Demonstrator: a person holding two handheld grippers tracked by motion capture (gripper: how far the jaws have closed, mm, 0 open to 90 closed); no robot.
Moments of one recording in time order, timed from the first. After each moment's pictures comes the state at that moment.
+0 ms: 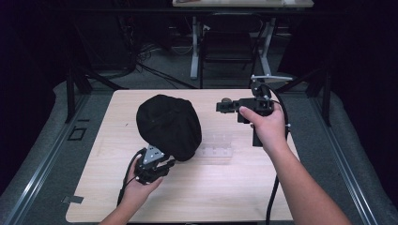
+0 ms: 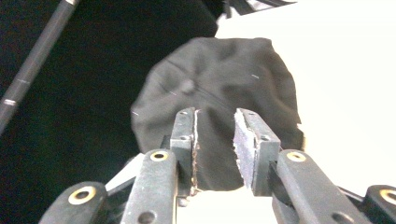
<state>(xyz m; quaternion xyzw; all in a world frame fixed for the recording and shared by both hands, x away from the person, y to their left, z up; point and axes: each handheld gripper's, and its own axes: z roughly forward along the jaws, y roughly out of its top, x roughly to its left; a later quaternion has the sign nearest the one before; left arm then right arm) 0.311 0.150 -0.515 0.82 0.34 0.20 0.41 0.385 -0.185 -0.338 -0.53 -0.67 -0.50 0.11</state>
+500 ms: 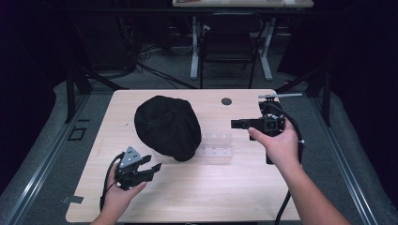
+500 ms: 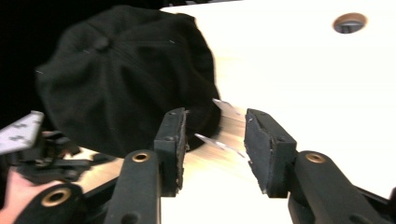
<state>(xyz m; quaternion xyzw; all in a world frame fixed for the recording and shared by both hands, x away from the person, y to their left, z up) 0.294 0.199 -0.514 0.79 0.39 0.19 0.43 0.350 -0.205 -0.362 -0.55 -0.71 -0.44 -0.02</state>
